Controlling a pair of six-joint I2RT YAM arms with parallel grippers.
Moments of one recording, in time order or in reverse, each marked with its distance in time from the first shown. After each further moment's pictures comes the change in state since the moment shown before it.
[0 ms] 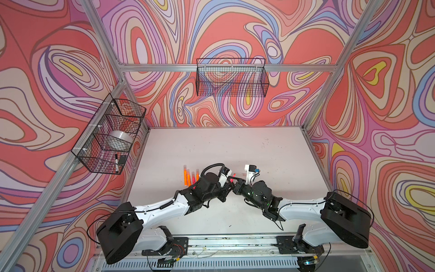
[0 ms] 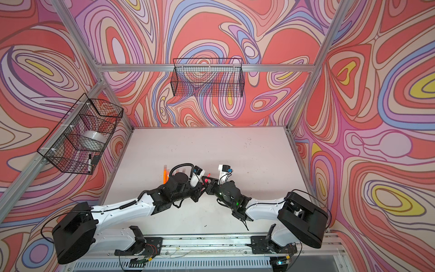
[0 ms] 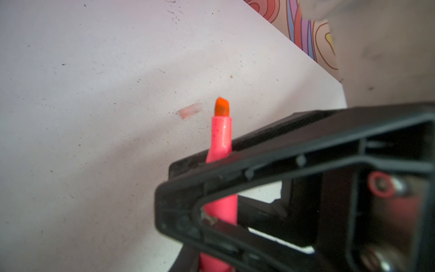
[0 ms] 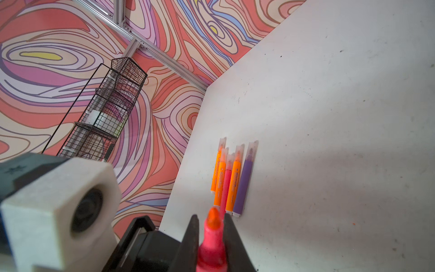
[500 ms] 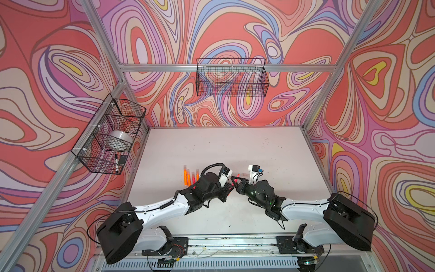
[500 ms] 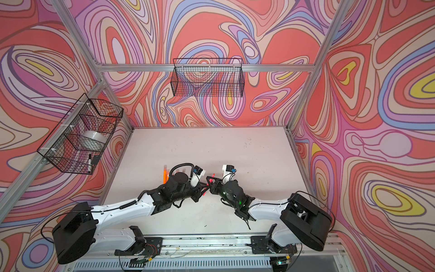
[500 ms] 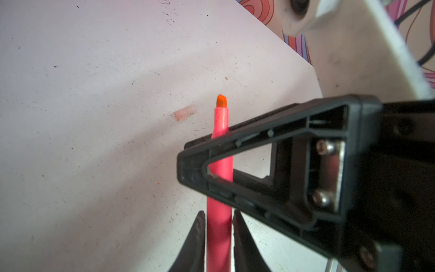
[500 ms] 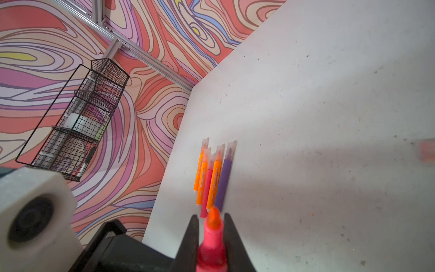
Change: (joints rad) left arm -0.001 0.001 0.005 0.013 0.024 0.000; right arm -0.046 -0.032 -0.032 -0.055 -0.023 -0.006
